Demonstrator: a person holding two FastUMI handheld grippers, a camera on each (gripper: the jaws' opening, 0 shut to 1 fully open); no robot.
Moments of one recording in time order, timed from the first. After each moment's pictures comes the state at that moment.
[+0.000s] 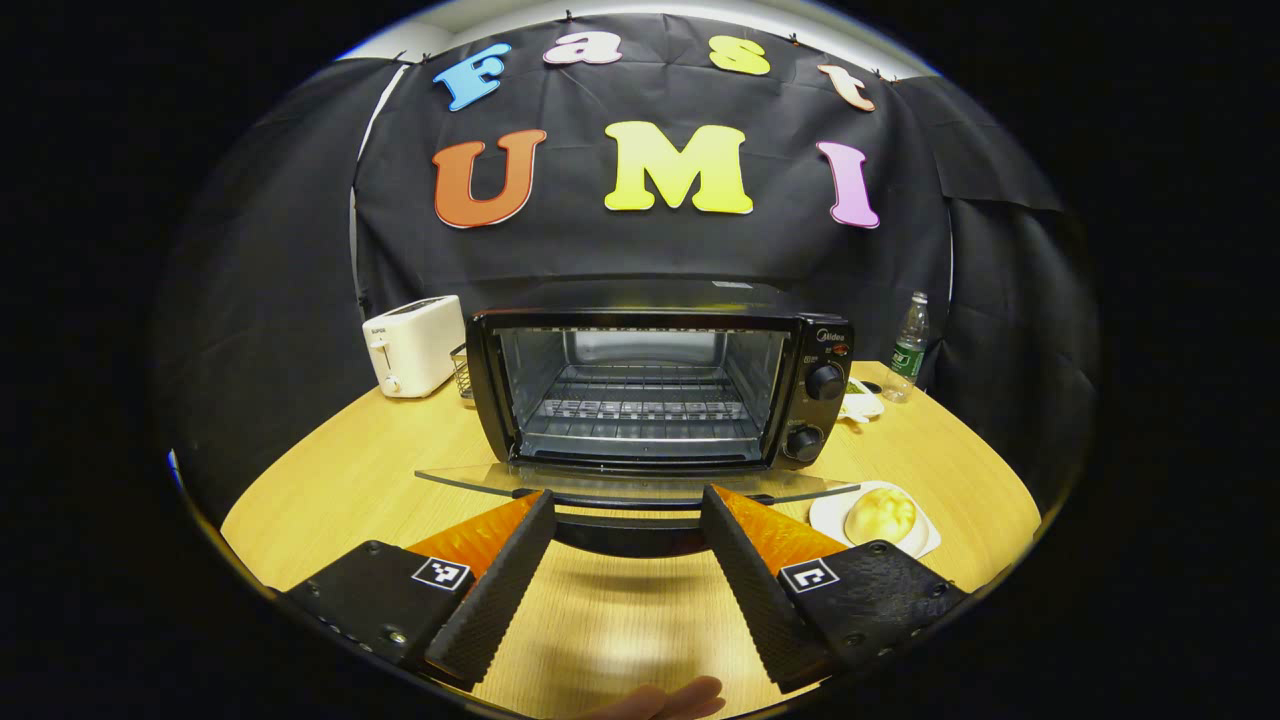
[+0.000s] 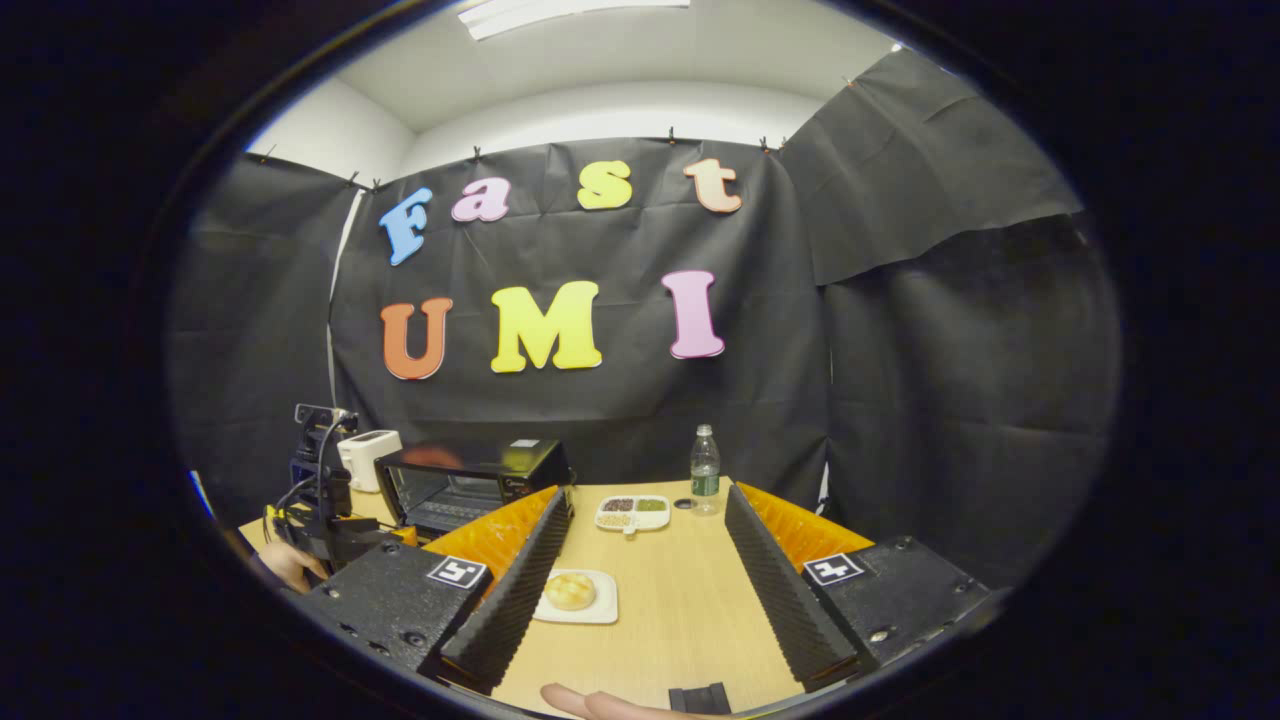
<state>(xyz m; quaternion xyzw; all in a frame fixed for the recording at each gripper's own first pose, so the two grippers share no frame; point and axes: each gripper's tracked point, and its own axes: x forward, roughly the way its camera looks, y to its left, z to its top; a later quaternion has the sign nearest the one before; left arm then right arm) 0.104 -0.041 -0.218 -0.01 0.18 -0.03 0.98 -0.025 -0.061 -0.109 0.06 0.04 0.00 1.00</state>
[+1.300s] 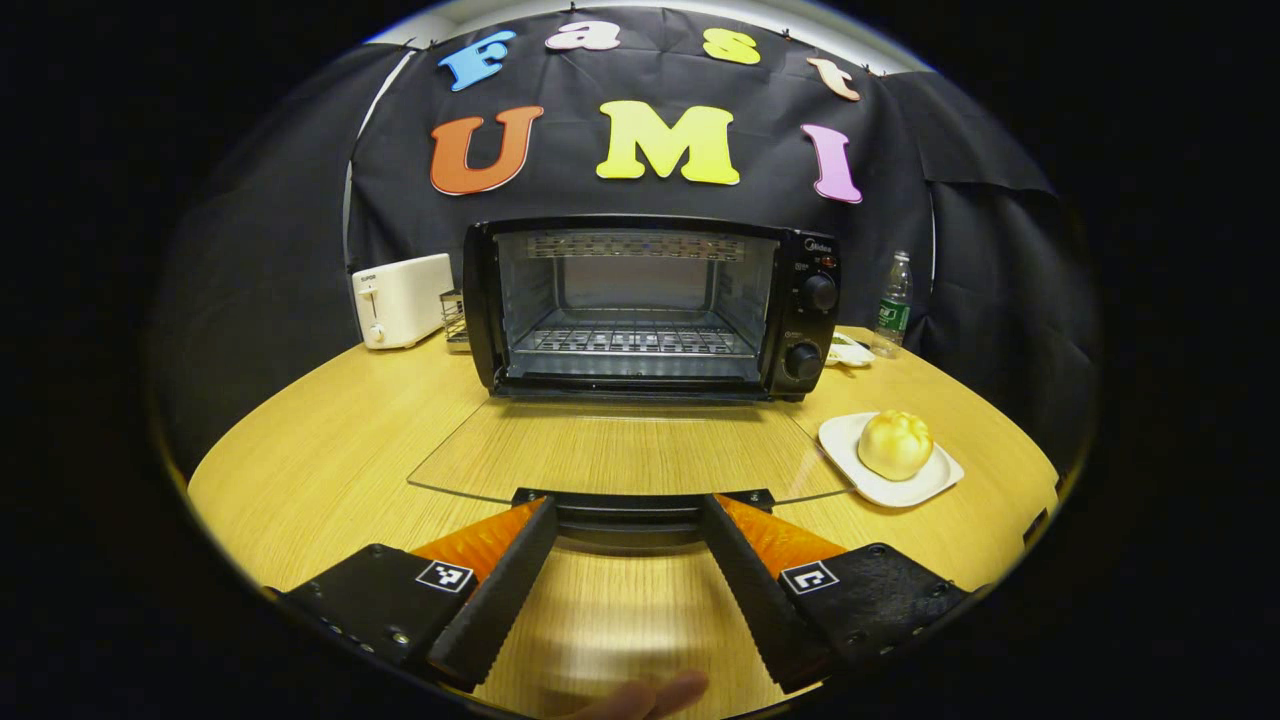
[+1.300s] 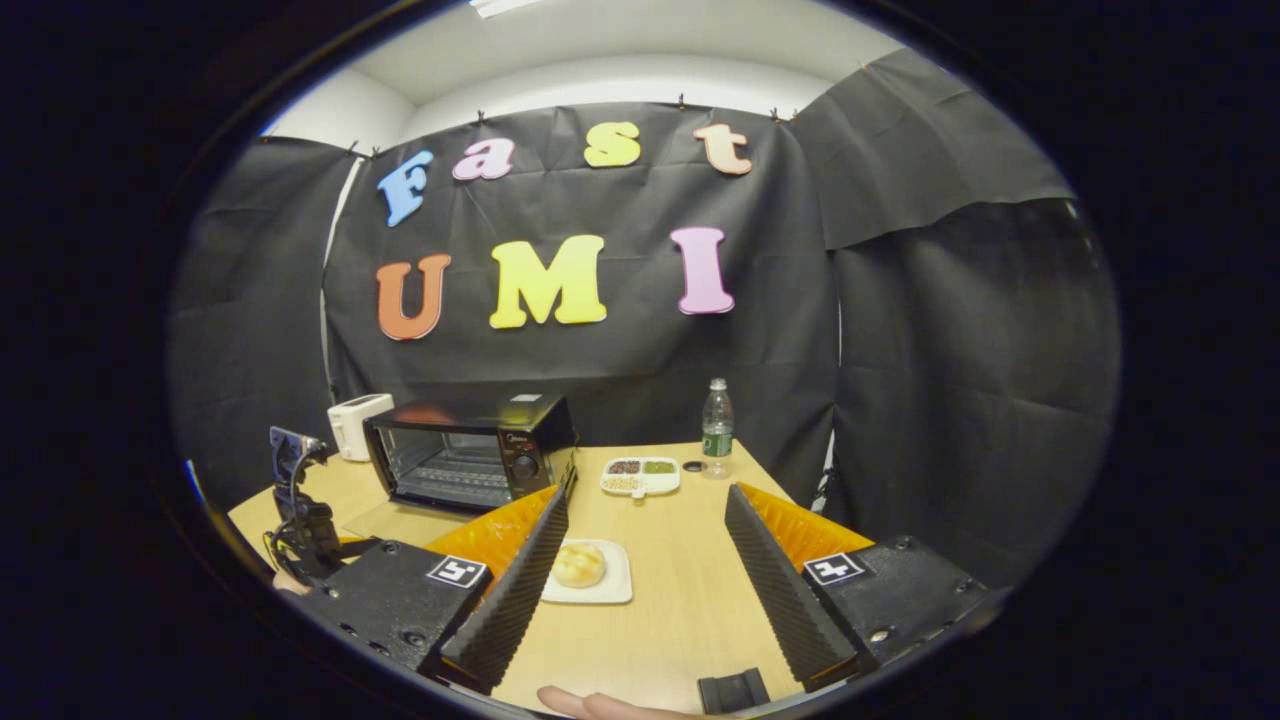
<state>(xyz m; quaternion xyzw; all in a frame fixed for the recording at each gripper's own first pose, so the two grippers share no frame) 0.070 -0.041 -0.282 -0.02 0.19 -0.06 0.98 0.007 -0.024 -0.165 0.06 0.09 -0.01 0.99</state>
